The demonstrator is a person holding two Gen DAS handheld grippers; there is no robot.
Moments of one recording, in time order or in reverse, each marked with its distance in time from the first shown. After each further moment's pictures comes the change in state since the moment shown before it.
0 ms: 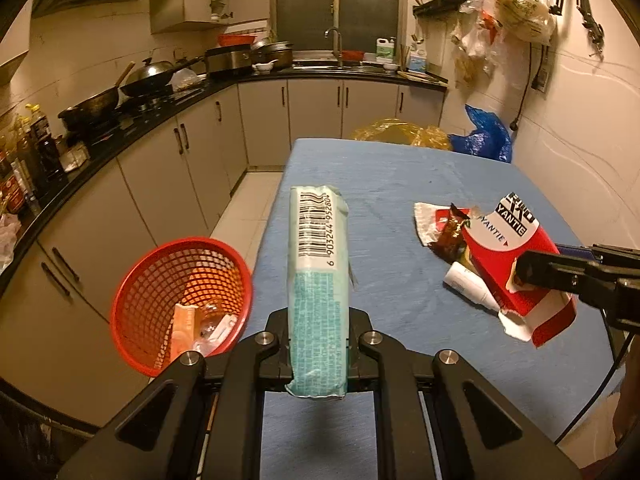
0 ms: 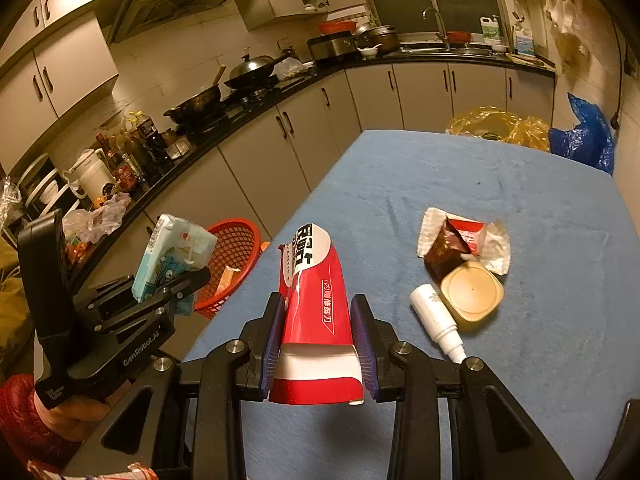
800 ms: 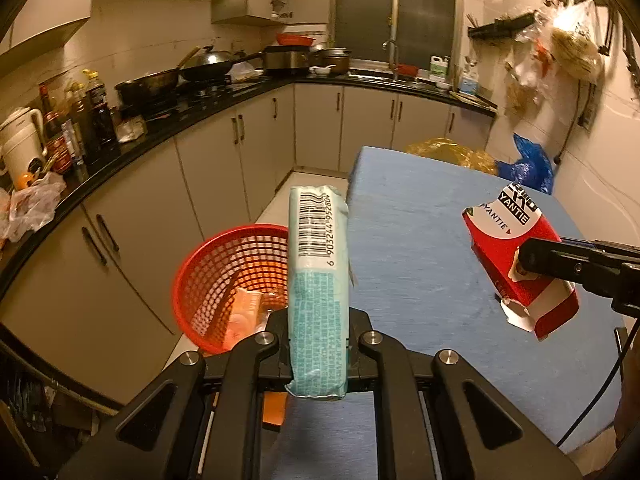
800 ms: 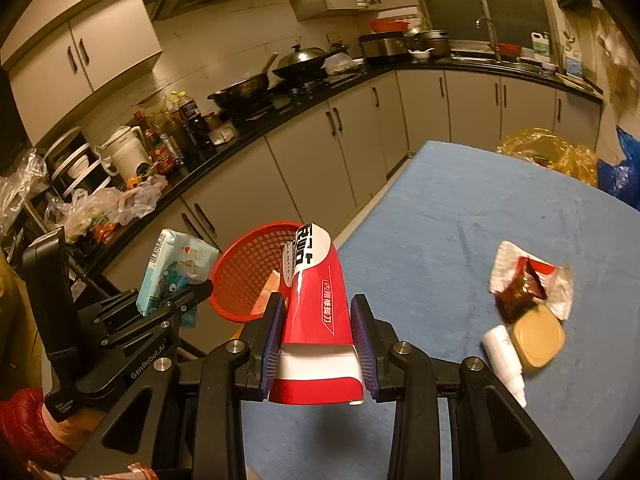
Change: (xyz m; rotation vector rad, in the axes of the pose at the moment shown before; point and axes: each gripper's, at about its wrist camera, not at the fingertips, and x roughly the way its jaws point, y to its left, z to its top) left arm -0.028 0.065 -0.015 -0.140 -0.028 0.125; right arm 0.036 0.065 0.025 -0.115 0.027 0.115
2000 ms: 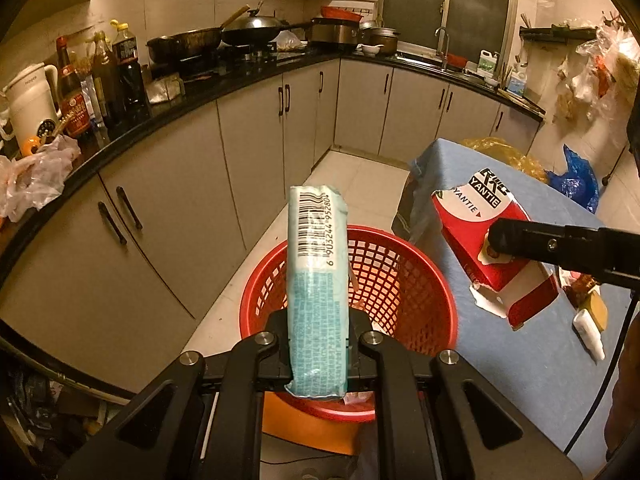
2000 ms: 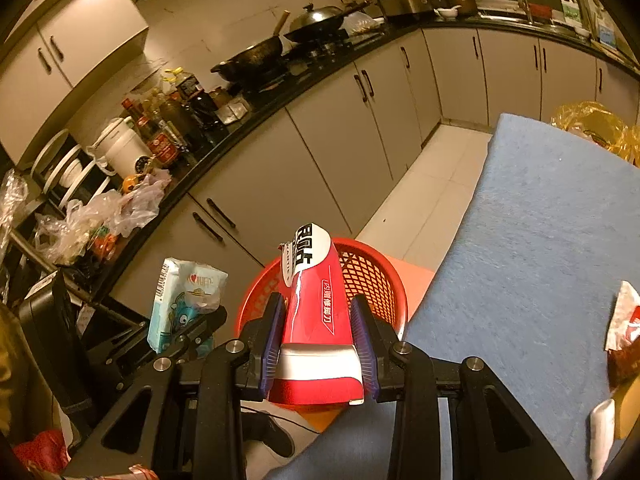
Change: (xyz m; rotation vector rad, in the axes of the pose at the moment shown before) left arm 0.084 0.105 0.029 -0.095 0.092 0.065; right arm 0.163 0.043 0.073 0.073 0.135 0.088
